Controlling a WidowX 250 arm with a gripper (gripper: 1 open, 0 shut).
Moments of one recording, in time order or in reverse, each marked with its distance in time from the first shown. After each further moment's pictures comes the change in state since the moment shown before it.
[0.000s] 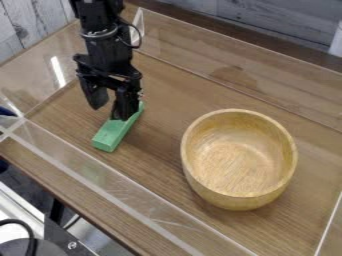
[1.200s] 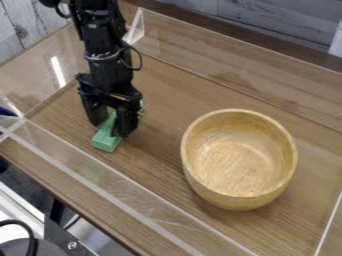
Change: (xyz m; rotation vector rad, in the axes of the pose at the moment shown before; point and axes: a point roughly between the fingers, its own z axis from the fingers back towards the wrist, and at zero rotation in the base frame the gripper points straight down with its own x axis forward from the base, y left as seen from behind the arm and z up) arm -0.010 -0.002 -0.019 -0.009 0.057 0.007
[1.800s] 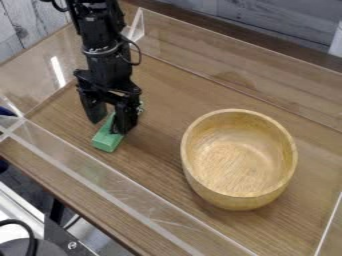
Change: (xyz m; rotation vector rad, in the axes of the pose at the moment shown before) arm -0.003 -0.003 0.005 -0.012 0.008 0.011
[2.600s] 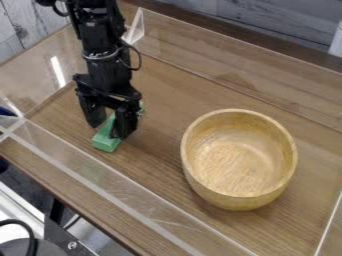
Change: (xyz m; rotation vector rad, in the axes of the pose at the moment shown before) arm -0.003 -0.003 -0.004 0.003 0.010 0.005
